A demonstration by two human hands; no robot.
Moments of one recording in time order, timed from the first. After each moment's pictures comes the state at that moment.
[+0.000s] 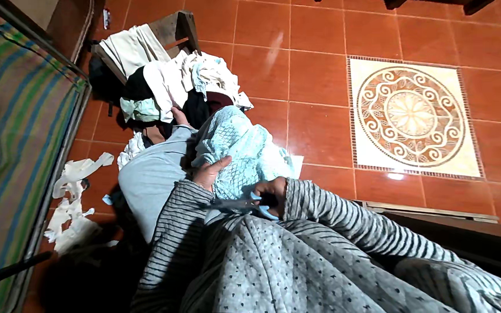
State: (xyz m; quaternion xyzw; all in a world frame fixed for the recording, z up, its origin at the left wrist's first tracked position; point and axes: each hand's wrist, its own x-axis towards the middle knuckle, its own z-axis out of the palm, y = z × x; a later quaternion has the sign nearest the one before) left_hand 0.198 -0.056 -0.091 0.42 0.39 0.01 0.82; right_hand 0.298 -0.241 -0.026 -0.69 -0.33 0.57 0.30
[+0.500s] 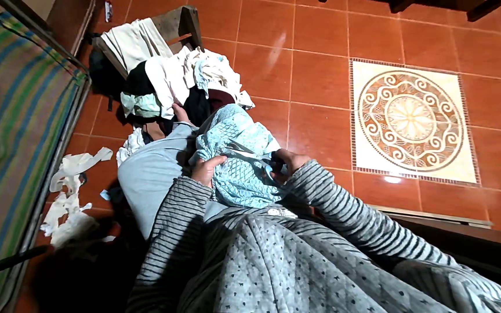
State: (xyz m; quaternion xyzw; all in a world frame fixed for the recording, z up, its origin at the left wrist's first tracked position) left_hand 0.199 -0.056 -0.098 0.43 0.43 0.09 0.79; right_hand 0.340 -0.240 -0.037 -0.85 -0.34 0.35 0.18
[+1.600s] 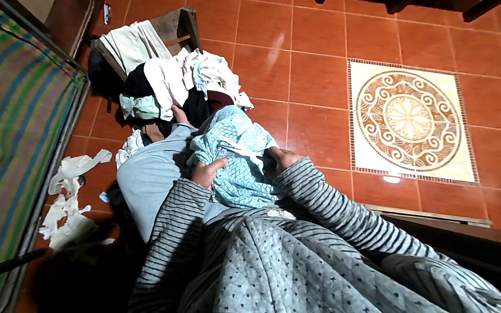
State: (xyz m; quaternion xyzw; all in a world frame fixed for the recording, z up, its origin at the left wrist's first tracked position) left_hand 0.196 -0.059 -0.096 0.49 0.39 0.12 0.77; right_hand 0.336 -0.220 -0.036 -0.88 -0.33 0.33 0.10
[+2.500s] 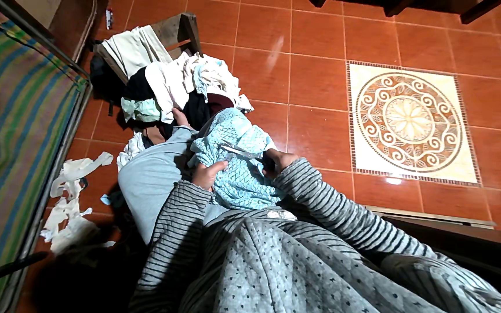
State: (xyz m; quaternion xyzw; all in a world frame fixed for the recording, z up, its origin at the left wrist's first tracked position) left_hand 0.196 -0.059 -0.095 0.49 0.39 0.11 0.77; right_hand 0.338 -0.225 -0.055 -0.86 -0.35 0.31 0.17
